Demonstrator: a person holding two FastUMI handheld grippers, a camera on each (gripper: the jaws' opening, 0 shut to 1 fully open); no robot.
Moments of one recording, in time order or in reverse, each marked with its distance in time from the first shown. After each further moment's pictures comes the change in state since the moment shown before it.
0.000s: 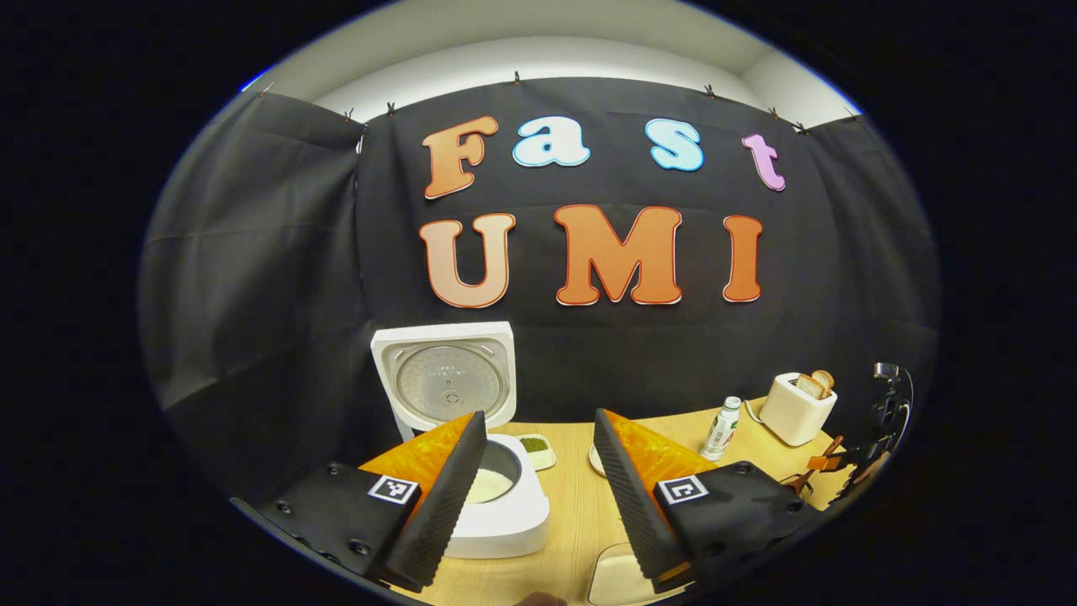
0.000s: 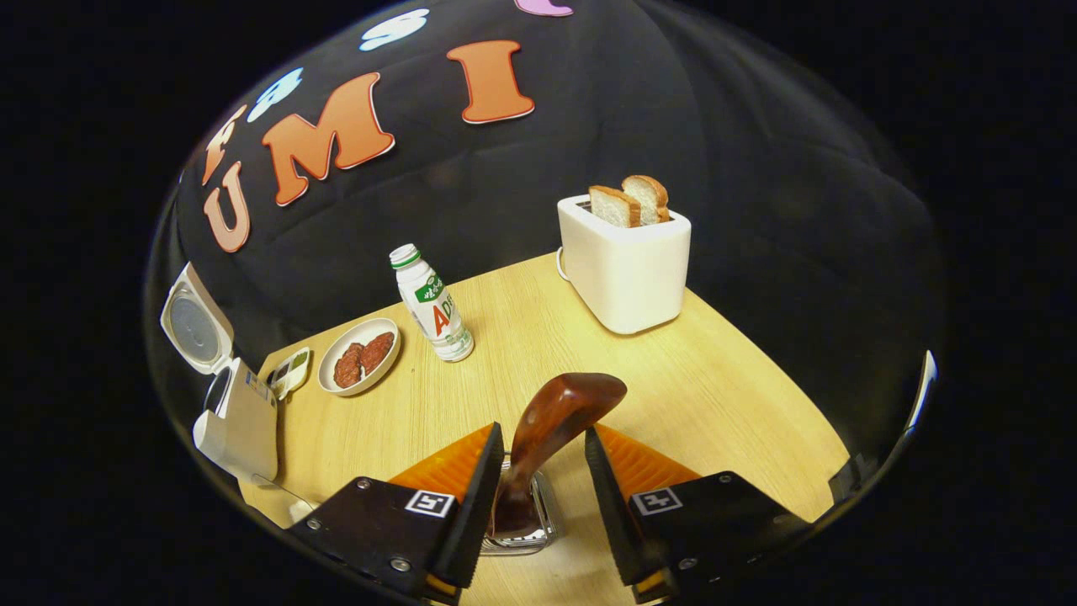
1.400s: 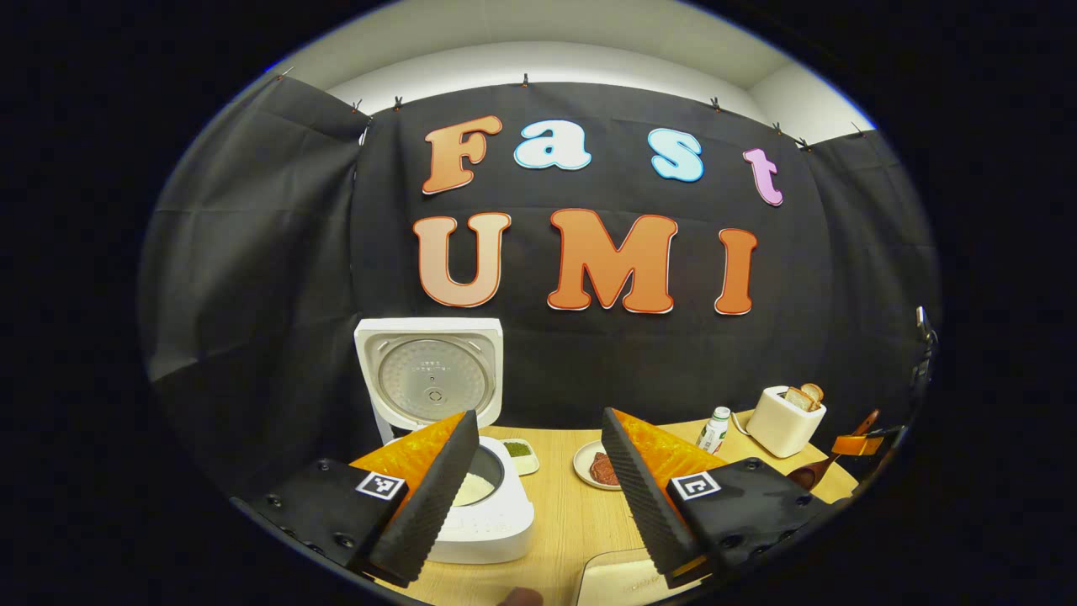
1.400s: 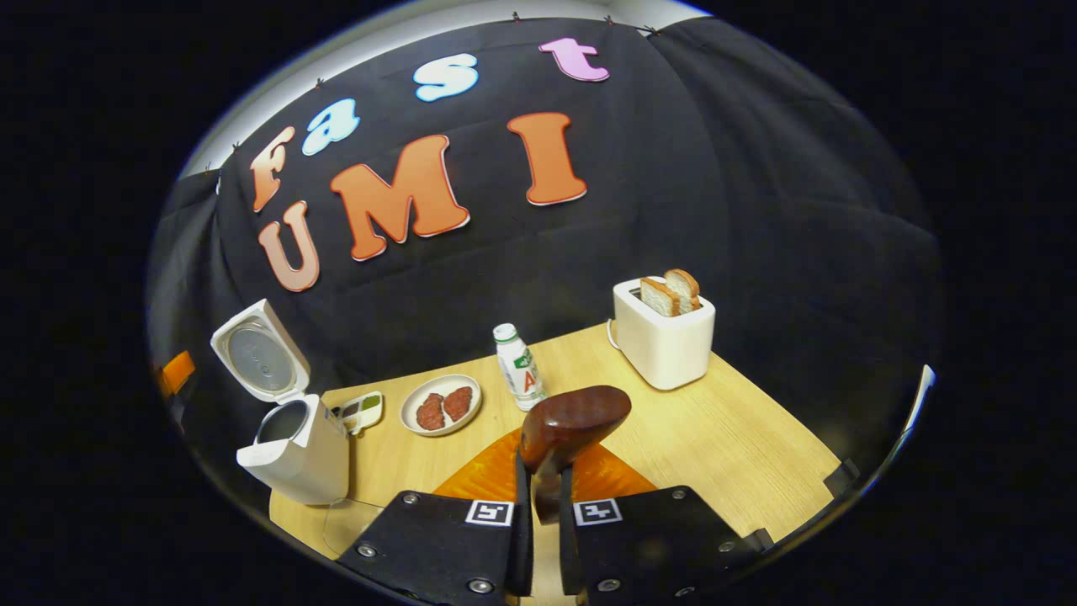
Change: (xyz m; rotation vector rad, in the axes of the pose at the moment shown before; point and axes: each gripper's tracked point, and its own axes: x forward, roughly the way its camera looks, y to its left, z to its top) left arm 0.016 0.006 -0.013 -0.055 -0.046 -0.044; right arm -0.133 0.098 0.052 -0.059 -0.258 0.129
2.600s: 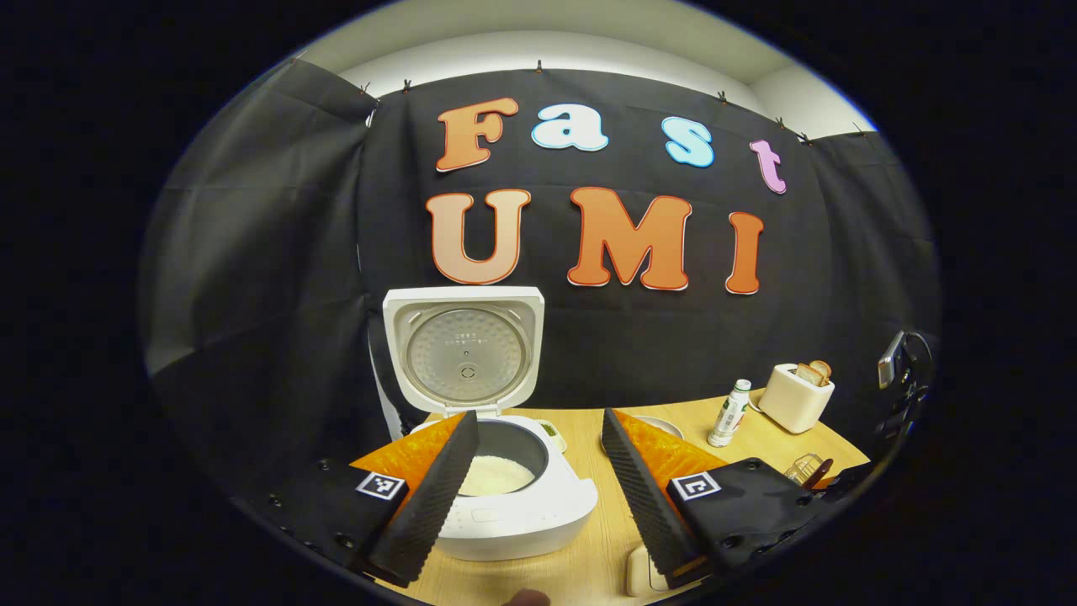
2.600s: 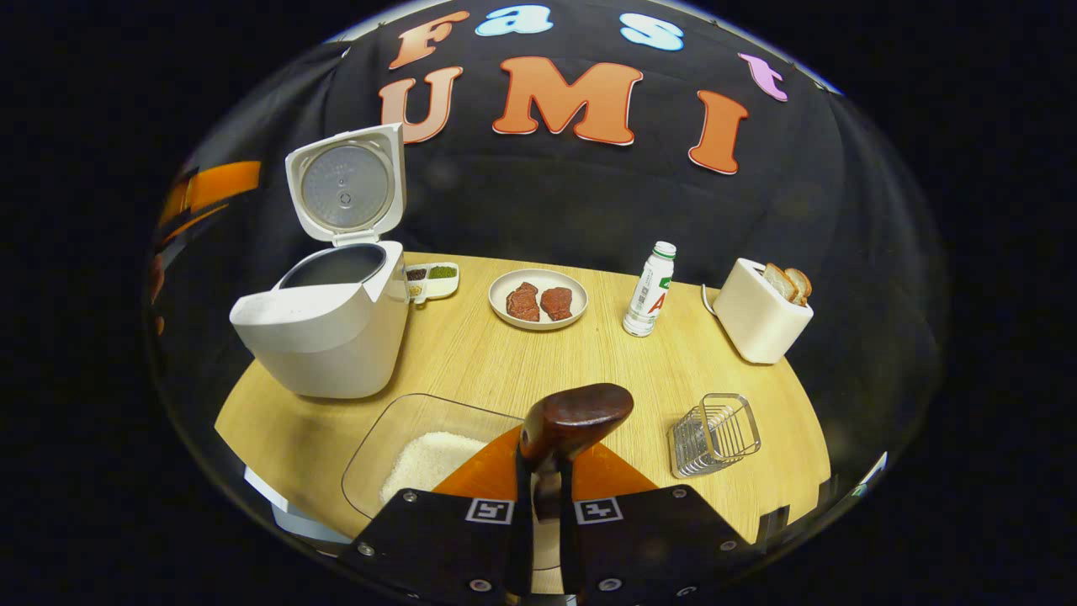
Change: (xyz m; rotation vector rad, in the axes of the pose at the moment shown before) left arm 0.001 0.066 -0.041 0.002 0.062 -0.056; right arm -0.013 0.151 -0.155 -0.456 0.225 0.024
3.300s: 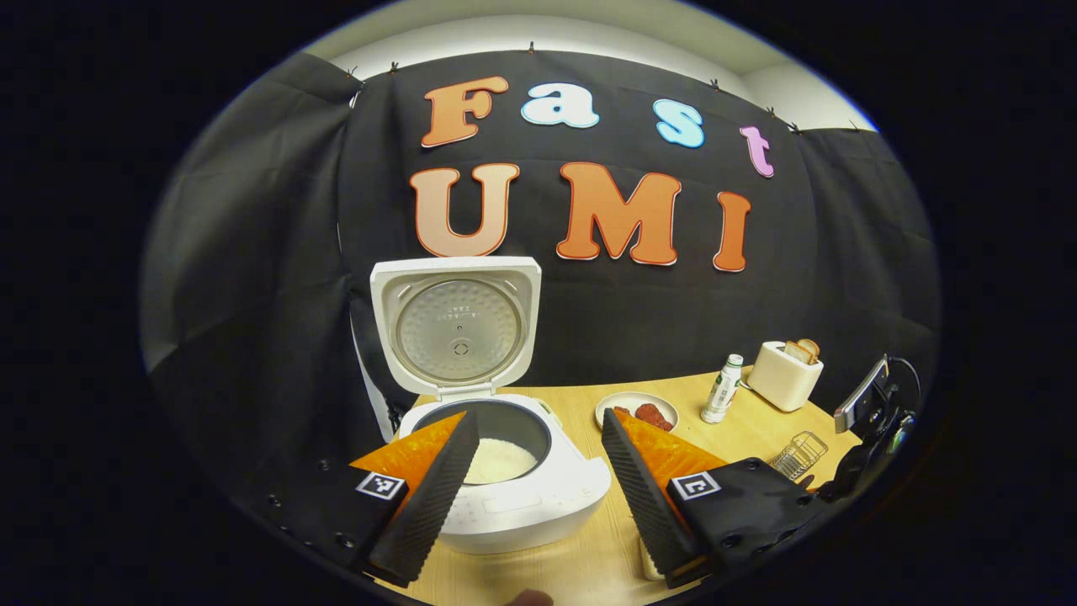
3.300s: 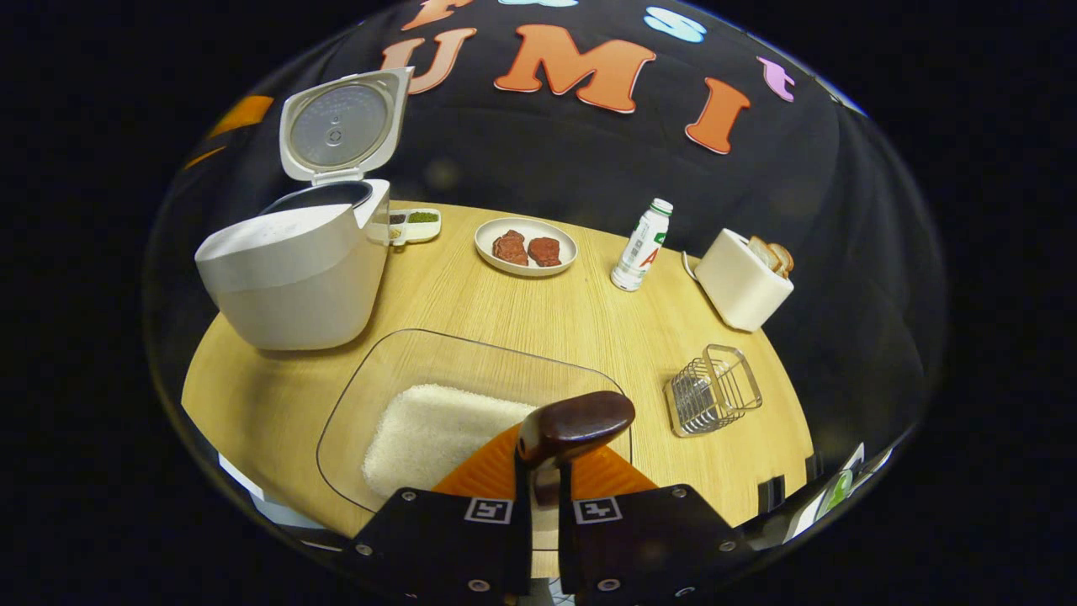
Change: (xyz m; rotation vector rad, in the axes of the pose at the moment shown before) left arm 0.011 0.010 -0.019 0.011 0.076 -0.050; right arm 0.002 0.020 -0.052 0.049 0.163 -0.088
